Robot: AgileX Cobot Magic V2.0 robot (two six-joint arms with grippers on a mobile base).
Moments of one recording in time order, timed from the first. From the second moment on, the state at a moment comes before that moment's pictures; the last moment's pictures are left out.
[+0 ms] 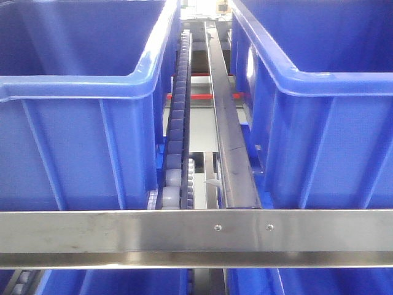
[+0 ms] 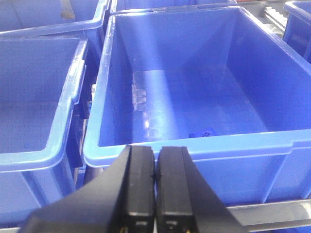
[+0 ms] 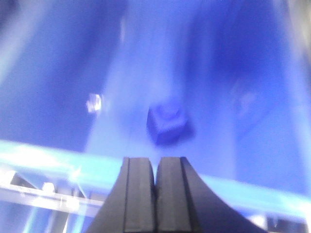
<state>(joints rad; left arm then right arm) -0.25 0.00 -0.54 0.25 0.79 -0.17 0.11 0.35 -0.60 -0.03 0.63 -0.04</state>
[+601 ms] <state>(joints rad) -0.25 0.00 -0.54 0.25 0.79 -0.17 0.11 0.05 -0.48 -0.03 0.66 -0.04</state>
